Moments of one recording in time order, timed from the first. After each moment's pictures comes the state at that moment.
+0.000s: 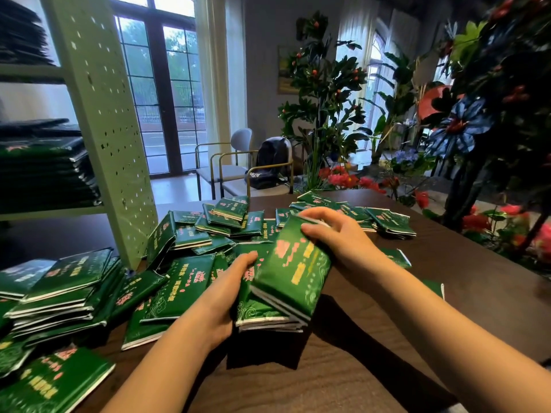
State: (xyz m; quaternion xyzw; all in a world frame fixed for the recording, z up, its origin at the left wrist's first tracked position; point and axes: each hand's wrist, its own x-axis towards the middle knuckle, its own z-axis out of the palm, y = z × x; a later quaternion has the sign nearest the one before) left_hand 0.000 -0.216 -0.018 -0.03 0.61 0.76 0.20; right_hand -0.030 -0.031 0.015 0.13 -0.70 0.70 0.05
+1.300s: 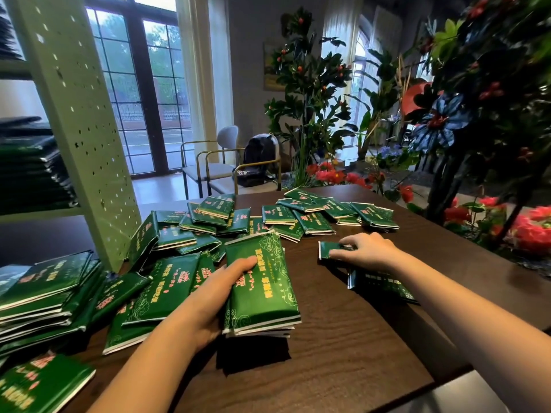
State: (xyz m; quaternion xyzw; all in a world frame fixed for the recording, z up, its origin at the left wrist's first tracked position) left_hand -0.013 -0.205 -0.020 -0.04 0.64 0.75 0.18; right_hand -0.072 0.068 -0.013 -0.06 -0.99 0.09 -0.05
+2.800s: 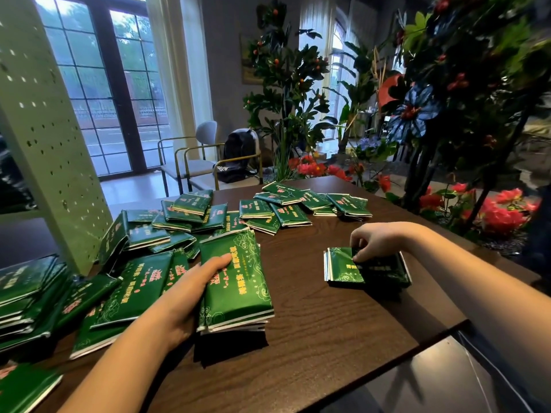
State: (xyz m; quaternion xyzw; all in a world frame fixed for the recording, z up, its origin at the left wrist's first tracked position) left_hand -0.022 -0.207 -0.039 0.00 0.68 0.71 0.17; right_hand -0.042 0.111 0.019 -0.02 -0.98 0.05 -0.18
